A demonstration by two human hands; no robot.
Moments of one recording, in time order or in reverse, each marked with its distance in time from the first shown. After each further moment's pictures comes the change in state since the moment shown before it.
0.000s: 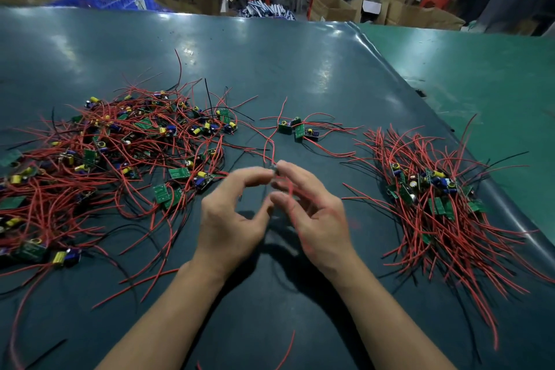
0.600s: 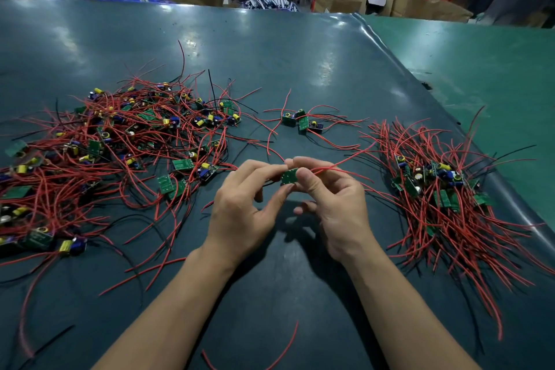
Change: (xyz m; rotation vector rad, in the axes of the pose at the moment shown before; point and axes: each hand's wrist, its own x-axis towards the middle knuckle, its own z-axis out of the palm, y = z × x) left_hand 0.002 0.003 0.003 0.149 -0.117 0.095; right_hand 0.005 -0.013 -0.010 0.349 0.128 0.284
